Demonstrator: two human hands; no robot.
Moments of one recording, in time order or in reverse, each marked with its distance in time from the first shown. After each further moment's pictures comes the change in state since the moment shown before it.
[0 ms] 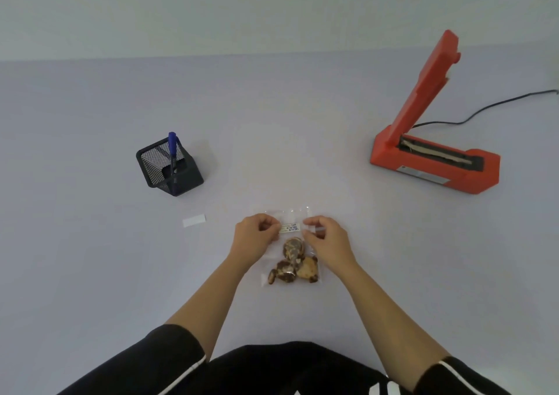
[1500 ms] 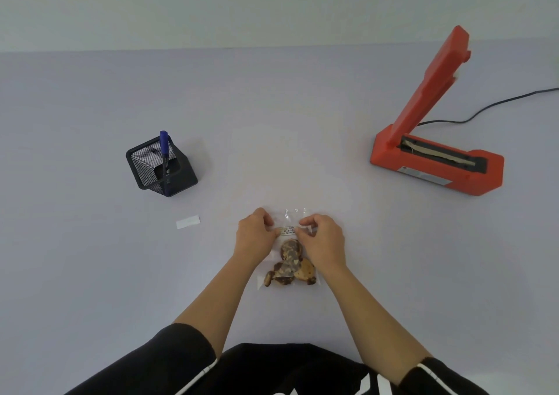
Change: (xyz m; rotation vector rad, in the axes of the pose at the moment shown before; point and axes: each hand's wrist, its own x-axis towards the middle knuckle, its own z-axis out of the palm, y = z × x) left_hand 0.020 0.001 0.016 0.252 0.051 0.012; right_hand 0.007 -0.009 0.014 -0.187 0.121 0.013
